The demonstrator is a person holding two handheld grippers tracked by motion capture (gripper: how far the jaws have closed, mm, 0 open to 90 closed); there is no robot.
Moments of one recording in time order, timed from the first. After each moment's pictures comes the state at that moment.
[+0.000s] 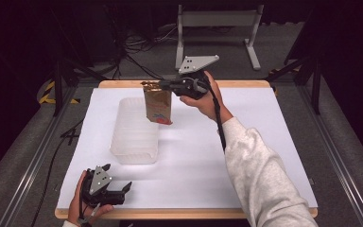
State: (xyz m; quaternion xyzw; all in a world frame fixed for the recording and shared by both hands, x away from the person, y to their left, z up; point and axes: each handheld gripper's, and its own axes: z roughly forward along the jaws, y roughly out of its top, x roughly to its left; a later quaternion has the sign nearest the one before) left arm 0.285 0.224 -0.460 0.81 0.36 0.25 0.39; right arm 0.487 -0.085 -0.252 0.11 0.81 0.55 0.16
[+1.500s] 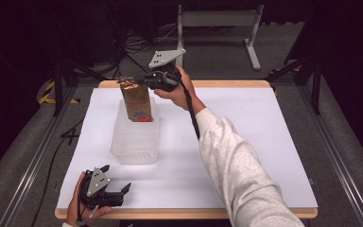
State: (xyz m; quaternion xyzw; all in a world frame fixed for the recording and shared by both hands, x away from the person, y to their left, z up) left arm 0.281 0.226 -0.460 0.80 0.36 0.25 0.40; right arm 0.523 -0.018 -0.261 0.08 0.82 0.55 0.16
